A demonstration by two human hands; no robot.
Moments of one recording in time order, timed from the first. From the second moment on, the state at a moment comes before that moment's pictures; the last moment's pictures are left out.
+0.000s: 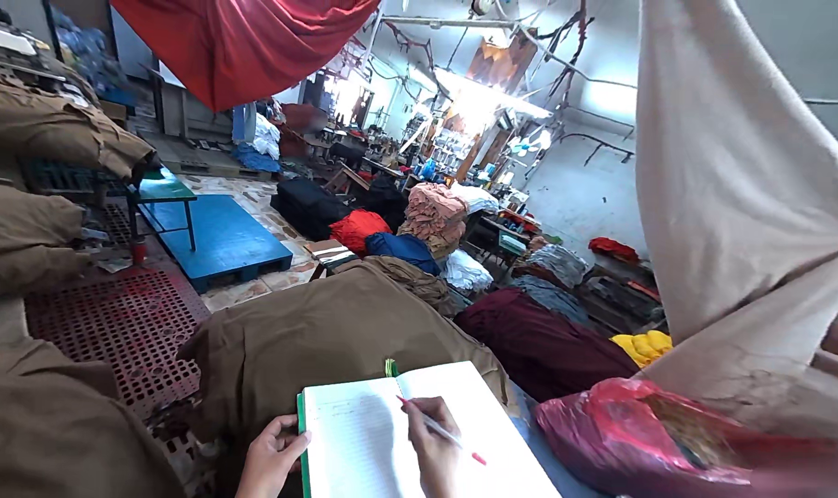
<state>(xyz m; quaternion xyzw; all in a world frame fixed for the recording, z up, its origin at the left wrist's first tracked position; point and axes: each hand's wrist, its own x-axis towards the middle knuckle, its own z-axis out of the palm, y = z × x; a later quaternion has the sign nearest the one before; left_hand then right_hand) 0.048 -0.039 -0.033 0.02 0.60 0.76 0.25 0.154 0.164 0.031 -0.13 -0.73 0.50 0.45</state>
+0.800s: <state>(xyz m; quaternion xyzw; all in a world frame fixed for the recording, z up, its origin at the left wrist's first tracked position) 0.049 -0.039 -0.031 0.02 0.60 0.76 0.26 0.136 0.149 -0.006 -0.17 -0.83 0.43 0.32</state>
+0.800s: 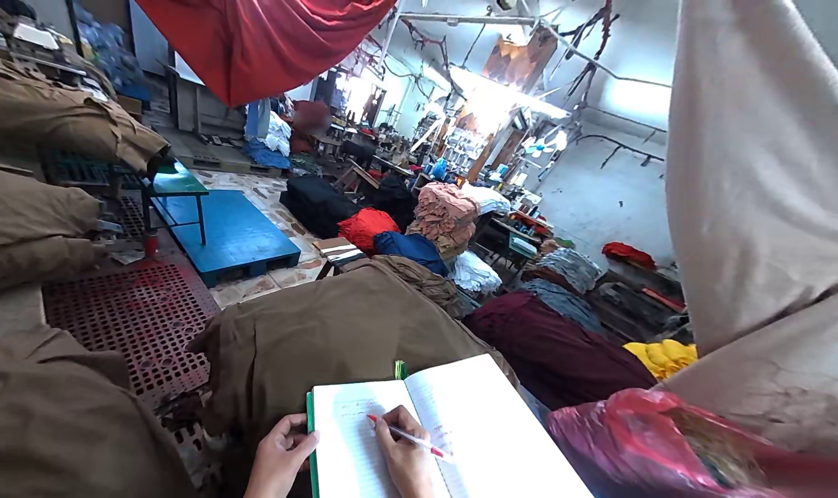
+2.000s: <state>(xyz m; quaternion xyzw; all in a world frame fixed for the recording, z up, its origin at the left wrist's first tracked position) 0.050 -0.039 -0.032 0.02 0.60 0.76 0.25 0.133 0.149 -0.014 -0.19 -0.81 0.39 0.41</state>
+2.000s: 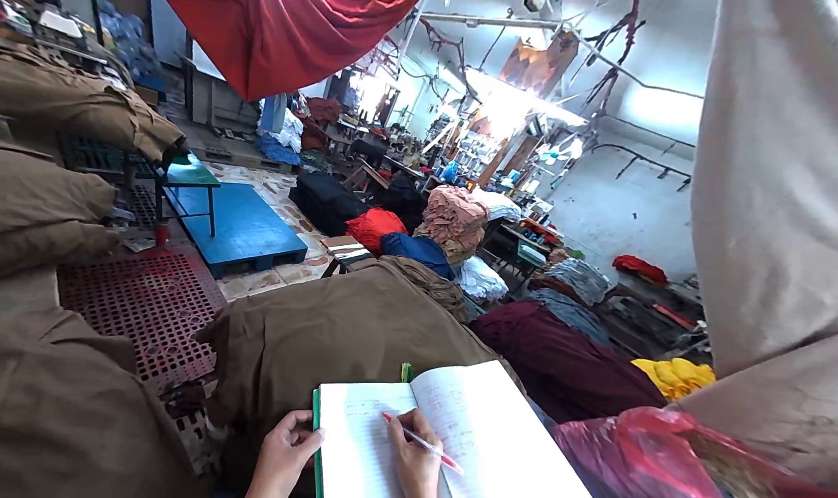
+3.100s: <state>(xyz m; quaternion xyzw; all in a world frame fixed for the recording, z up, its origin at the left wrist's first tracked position) 0.049 -0.039 -0.033 0.03 0.59 0.76 0.25 0.206 0.220 0.055 -0.20 -0.61 0.60 0.48</state>
